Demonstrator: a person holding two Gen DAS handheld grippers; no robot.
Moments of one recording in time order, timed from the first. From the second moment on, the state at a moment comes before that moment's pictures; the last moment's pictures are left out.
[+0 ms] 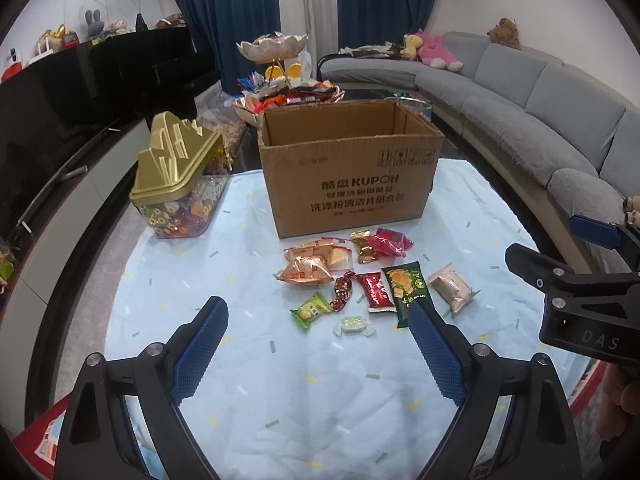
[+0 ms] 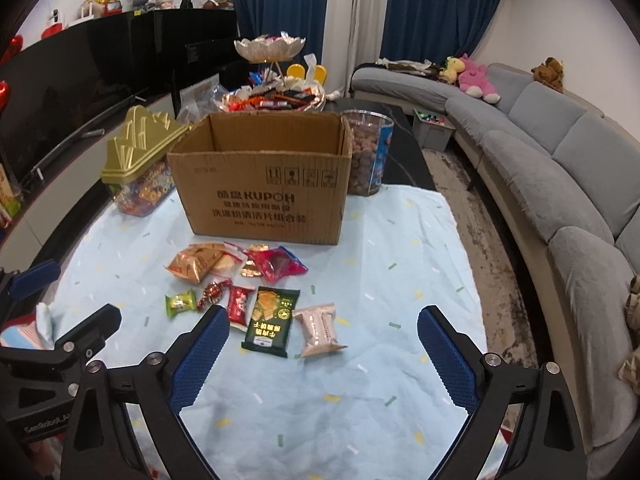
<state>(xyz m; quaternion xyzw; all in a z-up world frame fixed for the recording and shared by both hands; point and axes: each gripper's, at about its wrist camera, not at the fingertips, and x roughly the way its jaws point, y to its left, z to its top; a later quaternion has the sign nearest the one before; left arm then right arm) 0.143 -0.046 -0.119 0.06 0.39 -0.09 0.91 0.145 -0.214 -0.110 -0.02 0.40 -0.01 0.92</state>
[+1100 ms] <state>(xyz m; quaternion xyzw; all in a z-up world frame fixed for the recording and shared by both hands) 0.203 -0.083 -0.236 0.05 0.48 -0.09 0.87 0.200 -0.222 -0.213 -0.04 0.46 0.02 0.89</state>
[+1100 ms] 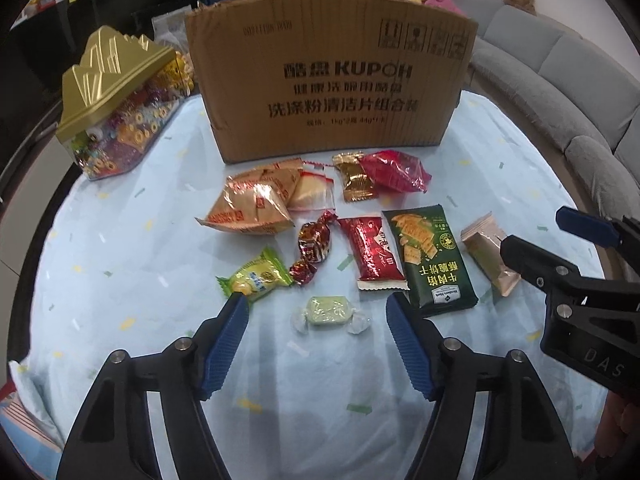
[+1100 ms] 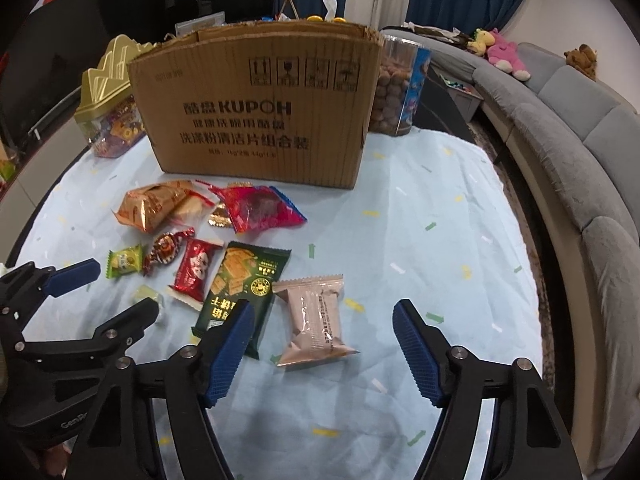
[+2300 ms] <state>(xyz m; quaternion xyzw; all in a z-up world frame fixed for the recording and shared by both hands) 0.201 -0.077 -0.253 0.04 0.47 -0.09 0.88 0.209 -0.216 -0.248 -0.03 0.48 0.04 0.87</state>
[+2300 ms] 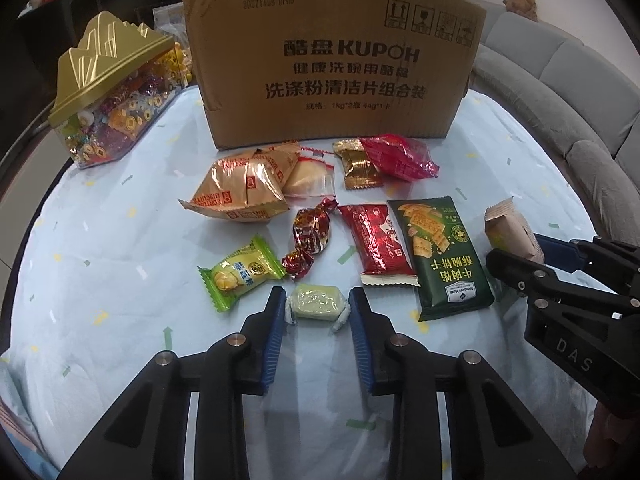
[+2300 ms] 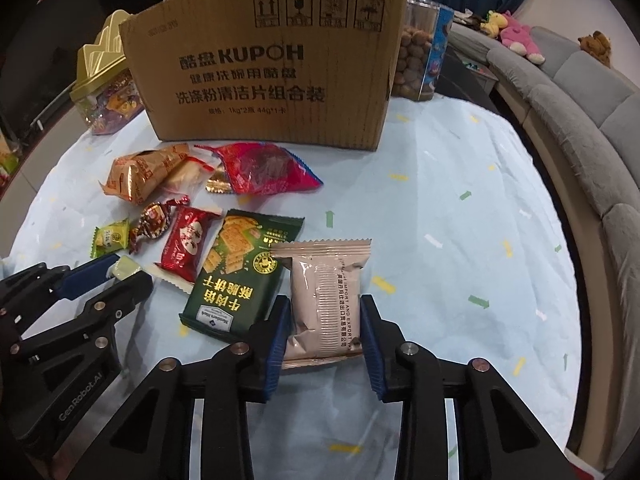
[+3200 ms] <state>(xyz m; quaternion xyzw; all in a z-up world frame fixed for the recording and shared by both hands) 0.183 -0.066 -0.158 0.05 0.38 -0.07 0.92 0.181 -0.208 -0.161 -0.02 0.42 0.03 0.91</state>
